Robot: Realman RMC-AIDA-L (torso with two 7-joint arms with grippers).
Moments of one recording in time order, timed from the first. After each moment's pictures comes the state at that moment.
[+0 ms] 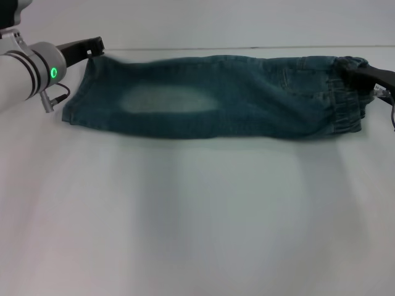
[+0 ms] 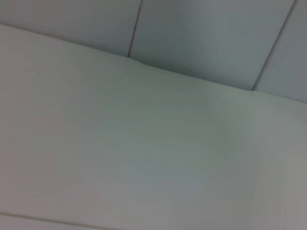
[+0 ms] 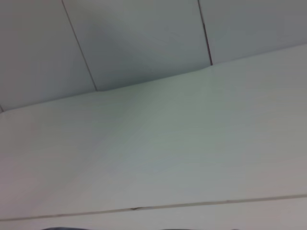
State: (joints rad) left arm -0.80 -2.16 0.86 0.57 2.07 0.35 -2.14; right arm 0.67 2.08 -0.53 -0.34 -1.60 -0.68 1.26
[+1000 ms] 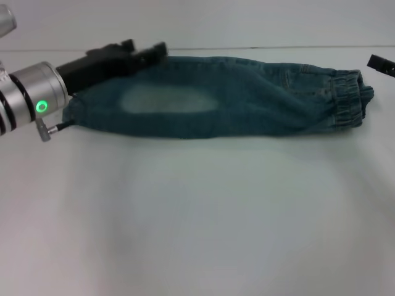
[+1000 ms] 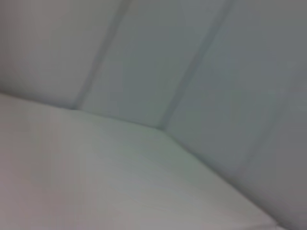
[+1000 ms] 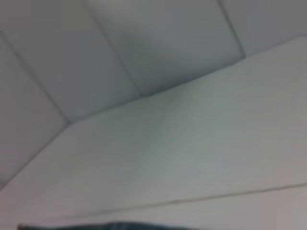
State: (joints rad) left arm -0.61 -2.14 0.83 0.66 1.65 1.08 -1.65; right arm 0.52 1.93 -0.58 -0.46 -1.73 -1.08 1.66
